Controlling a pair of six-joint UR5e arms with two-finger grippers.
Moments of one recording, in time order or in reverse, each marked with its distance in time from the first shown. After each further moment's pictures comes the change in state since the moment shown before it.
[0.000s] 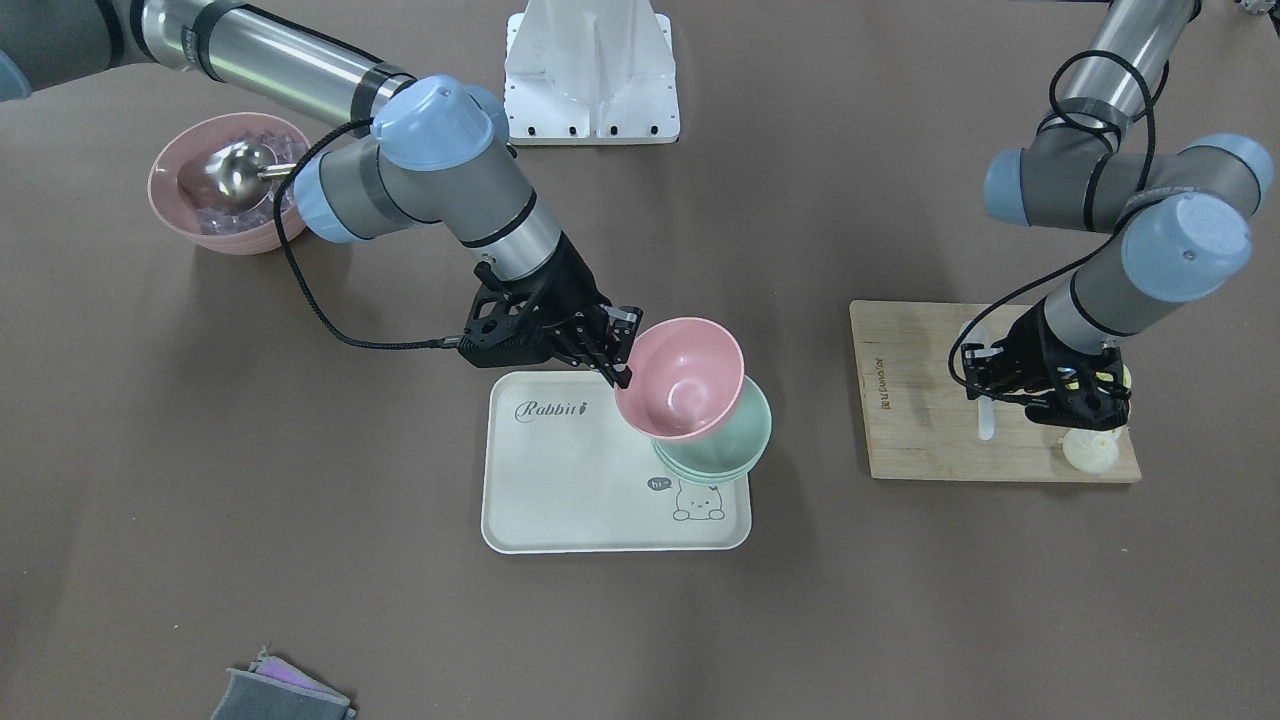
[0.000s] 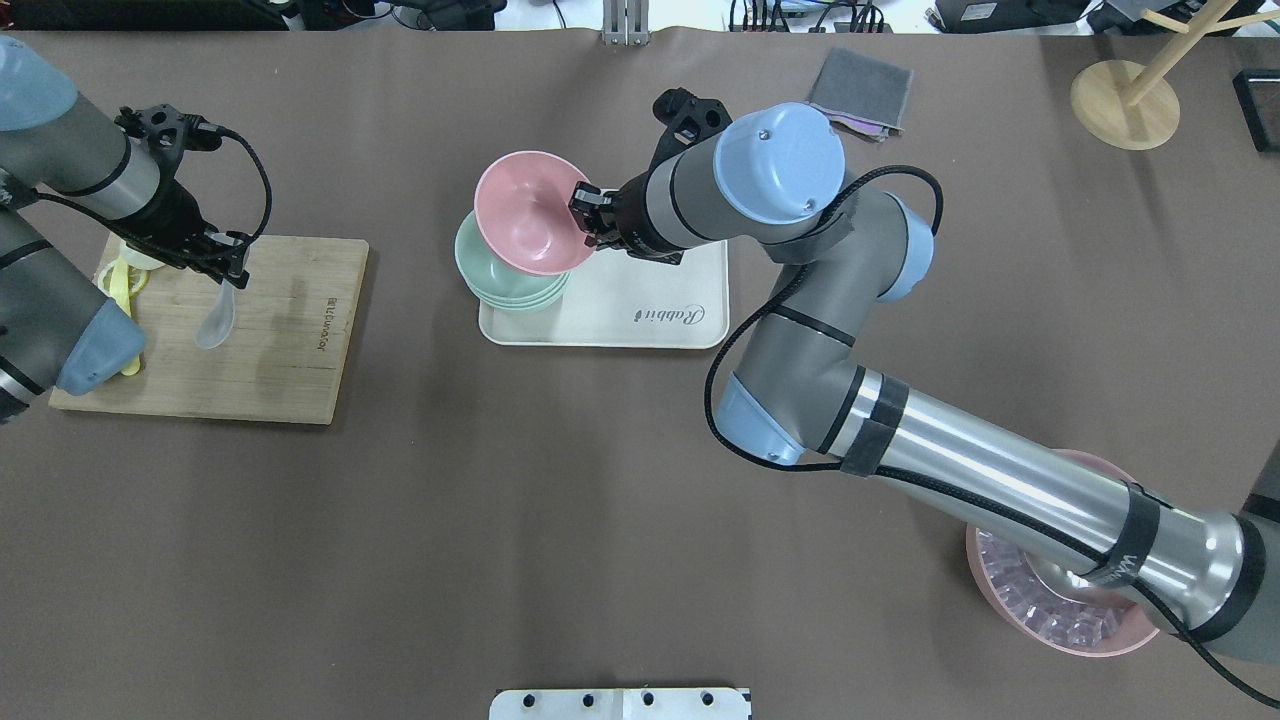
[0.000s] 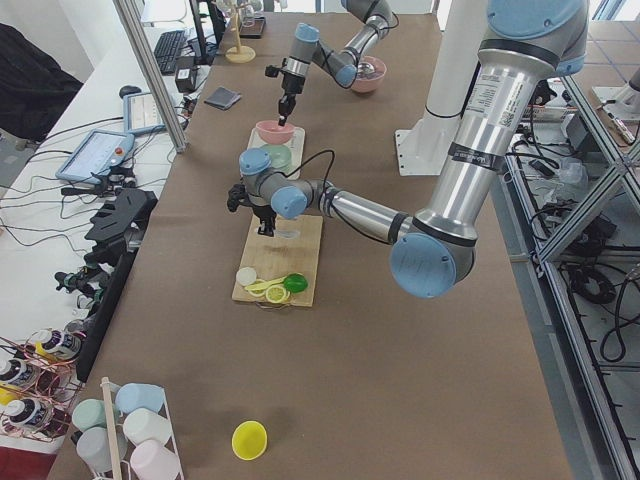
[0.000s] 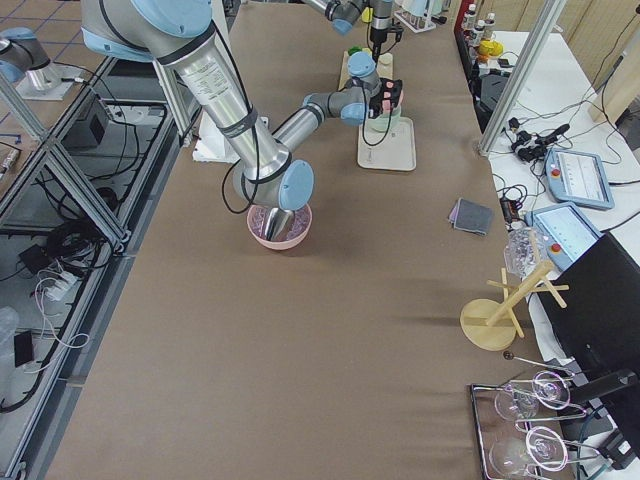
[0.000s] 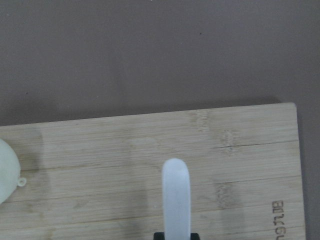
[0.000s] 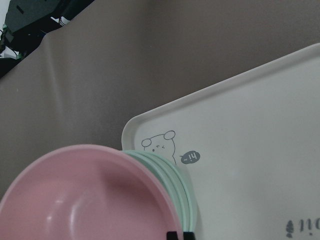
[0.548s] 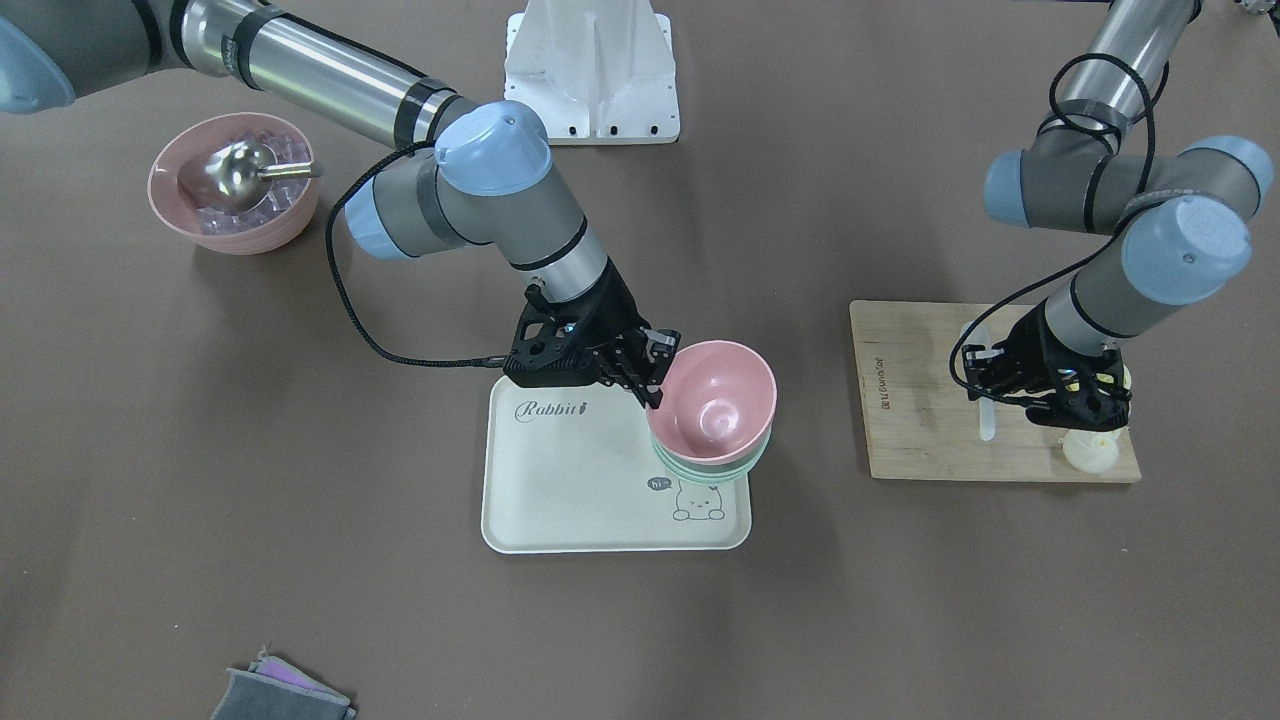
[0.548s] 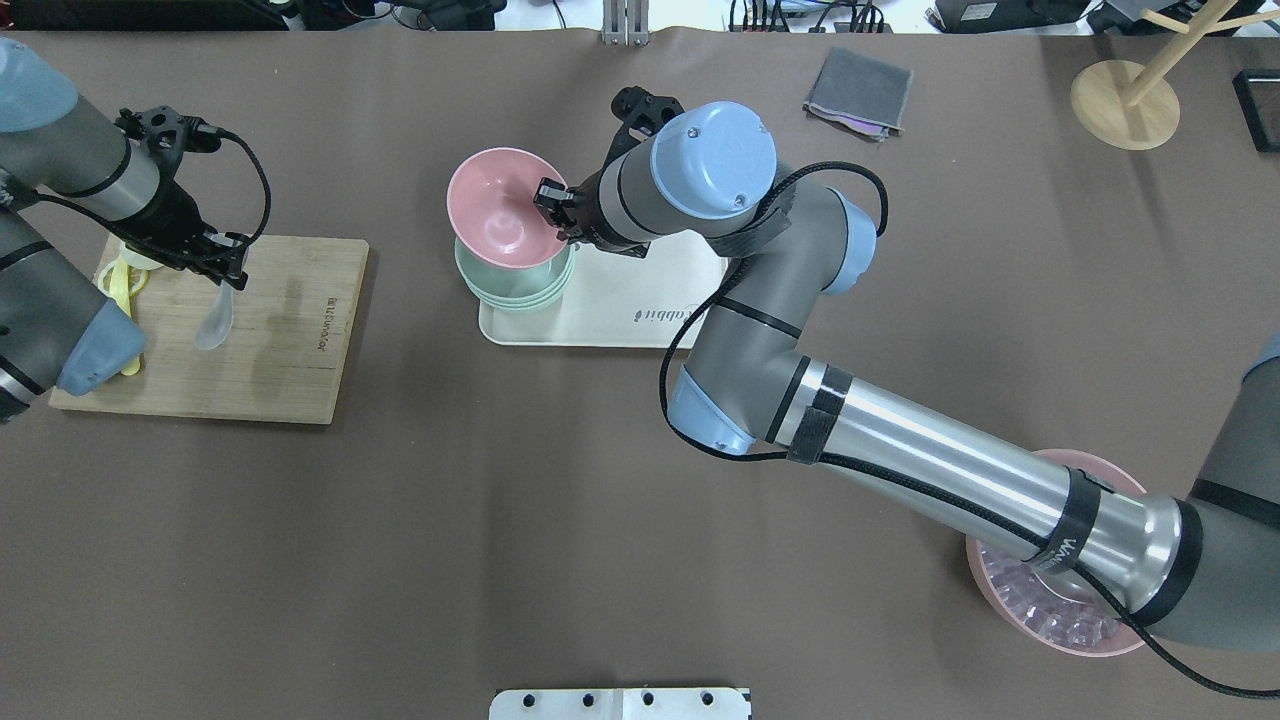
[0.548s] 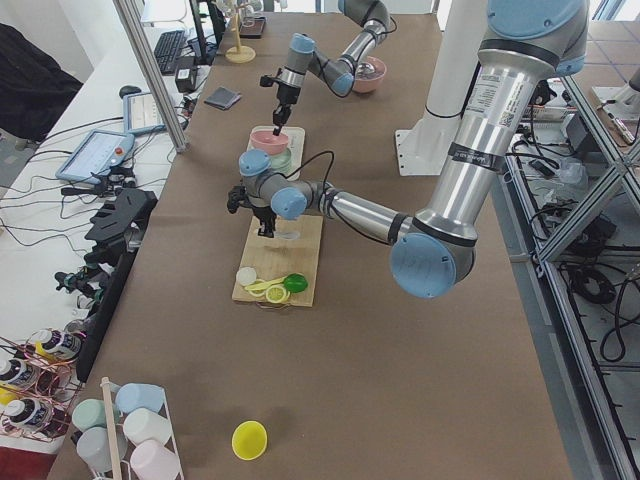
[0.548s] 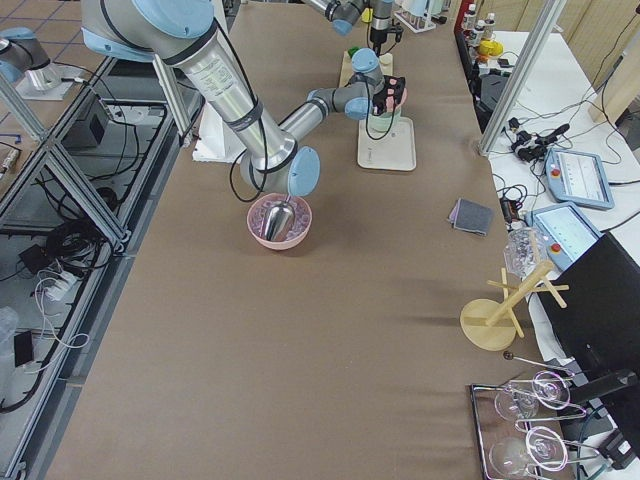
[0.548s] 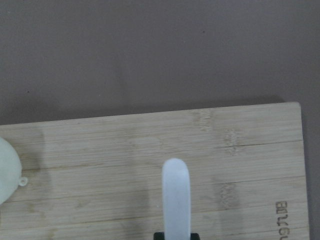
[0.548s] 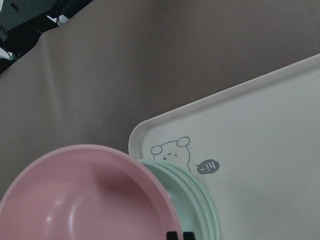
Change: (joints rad) left arm 0.000 0.000 0.007 0.000 0.000 0.000; right arm -0.014 0.078 -0.105 0.001 -0.032 -0.007
